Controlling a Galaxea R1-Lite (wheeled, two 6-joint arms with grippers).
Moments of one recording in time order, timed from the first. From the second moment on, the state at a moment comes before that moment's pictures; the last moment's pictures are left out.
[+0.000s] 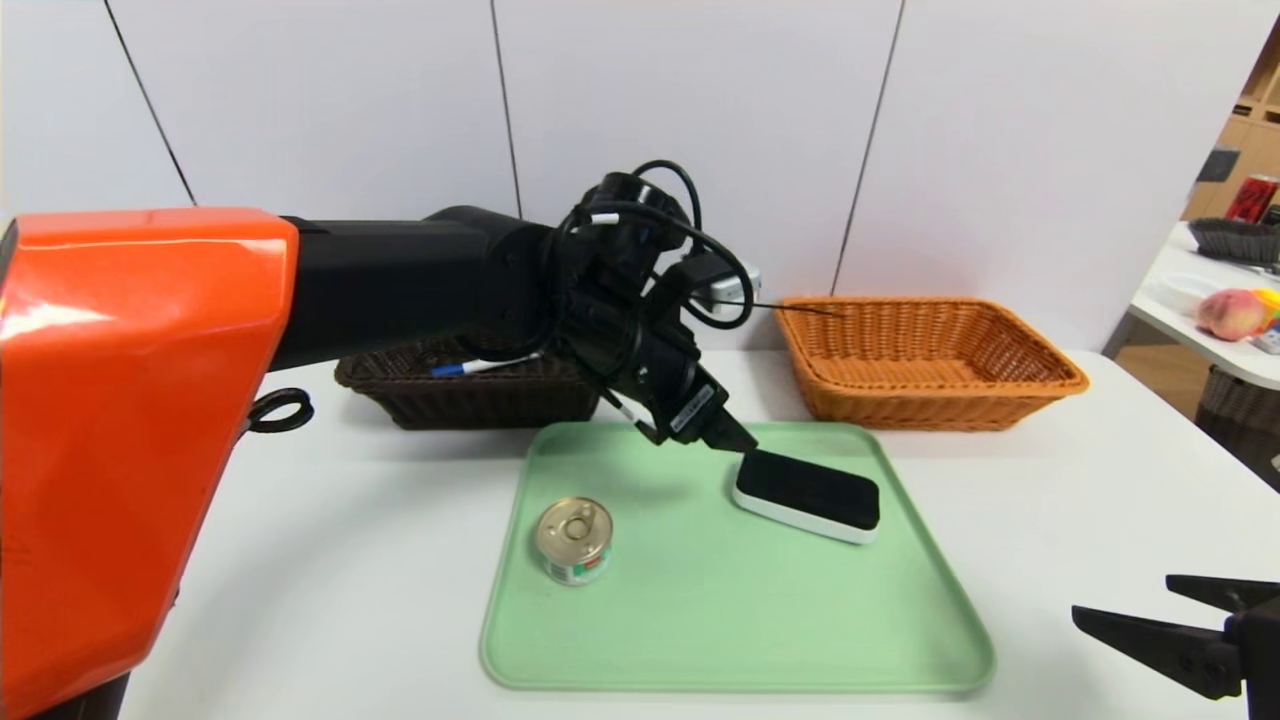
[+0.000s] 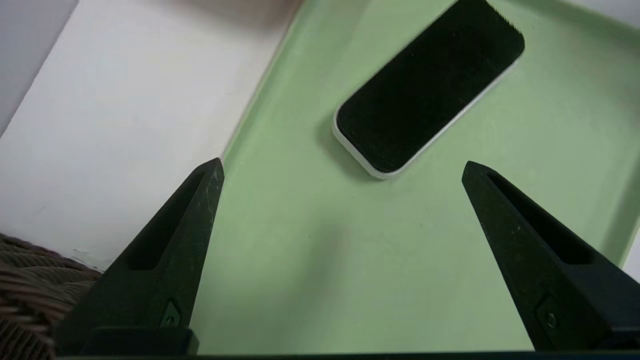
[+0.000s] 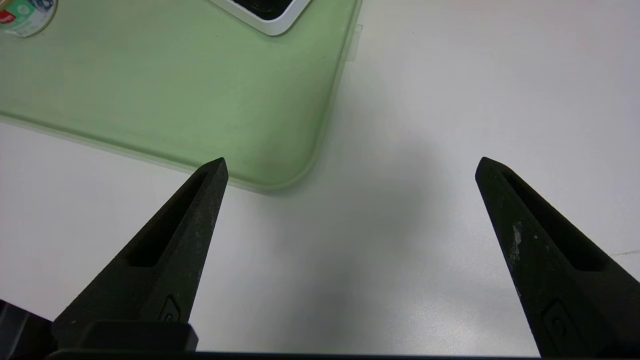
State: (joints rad) left arm -0.68 2.18 -1.97 0.50 -0.29 0.37; right arm 0.05 1.01 -0.51 0.16 0.27 -0.03
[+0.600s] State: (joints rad) left arm -0.75 2.21 -1.98 0.51 -0.42 0.49; right arm 0.05 1.01 -0.51 0.16 0.27 -0.02
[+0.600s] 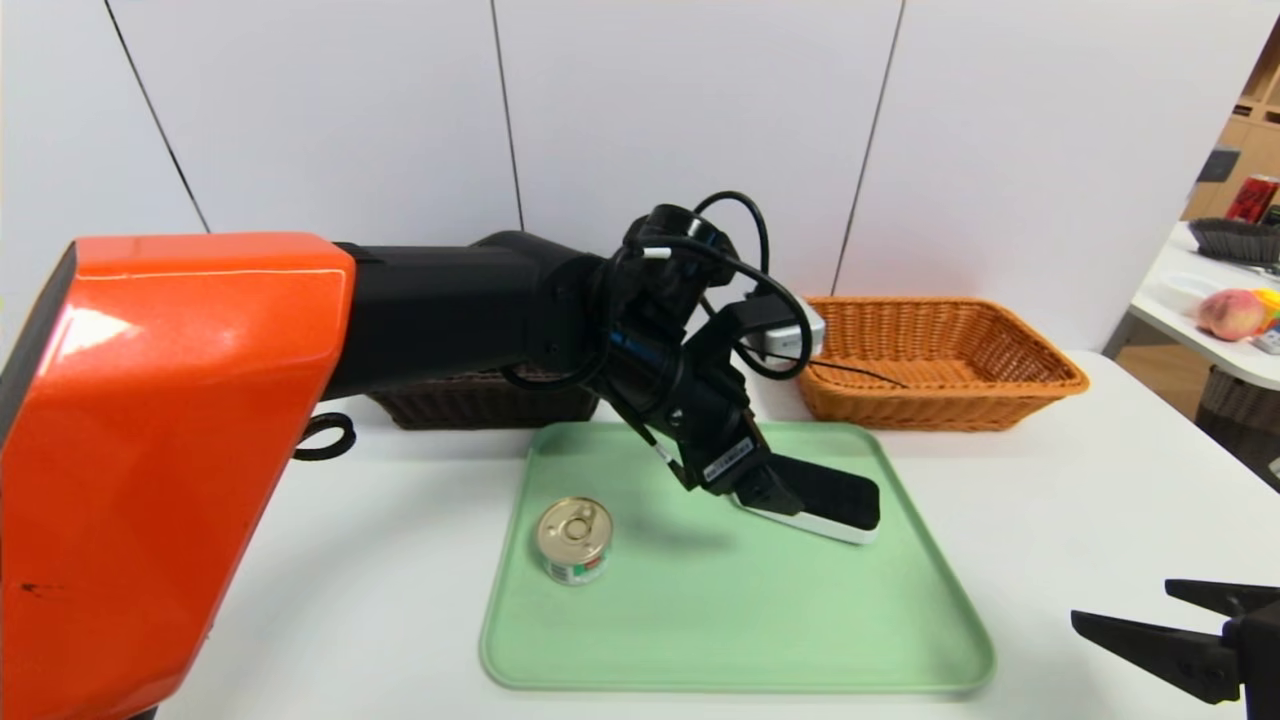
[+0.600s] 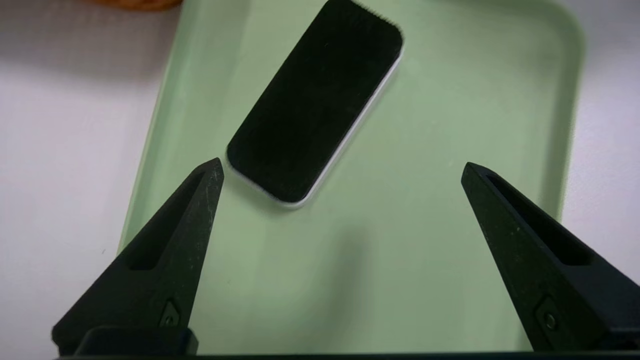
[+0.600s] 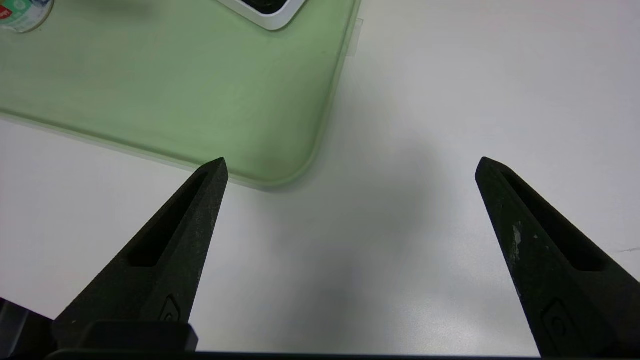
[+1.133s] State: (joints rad) left arm -0.76 2.30 -1.98 0.41 -0.53 0.60; right arm 0.05 1.00 -0.48 0.16 0.27 -0.02
